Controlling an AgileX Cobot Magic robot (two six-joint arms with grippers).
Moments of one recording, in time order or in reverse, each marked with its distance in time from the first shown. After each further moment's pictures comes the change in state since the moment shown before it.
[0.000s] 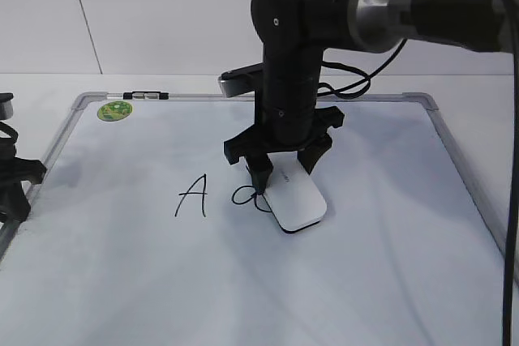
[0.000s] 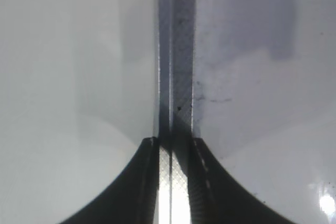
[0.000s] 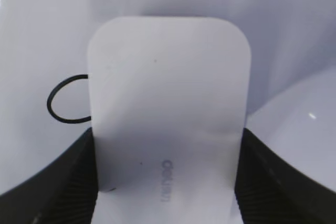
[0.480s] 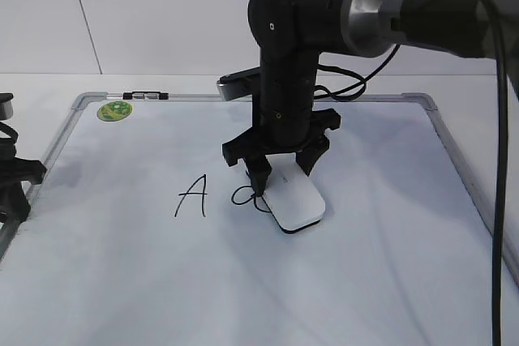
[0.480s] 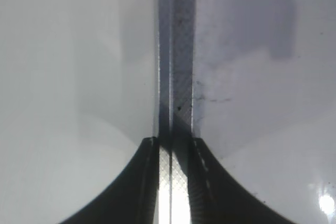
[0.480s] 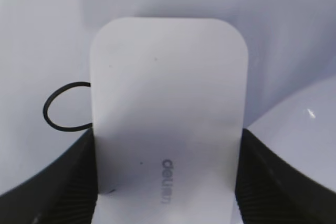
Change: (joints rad) left arm 0.000 0.000 -0.002 0.000 0.000 0.000; right arm 0.000 0.031 -0.023 0.008 0.008 -0.006
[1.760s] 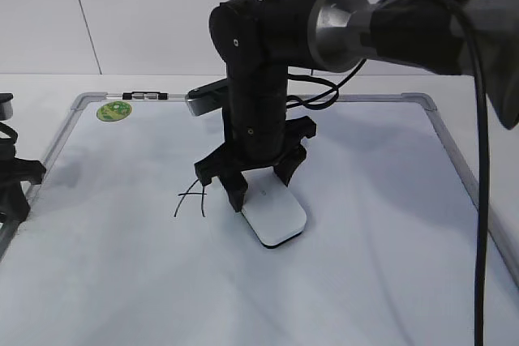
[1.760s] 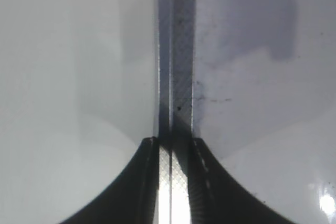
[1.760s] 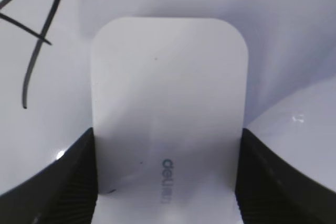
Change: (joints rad) left arm 0.000 0.000 0.000 0.002 0.000 0.000; right arm 0.093 0.005 -0.006 -0.024 0.007 0.018
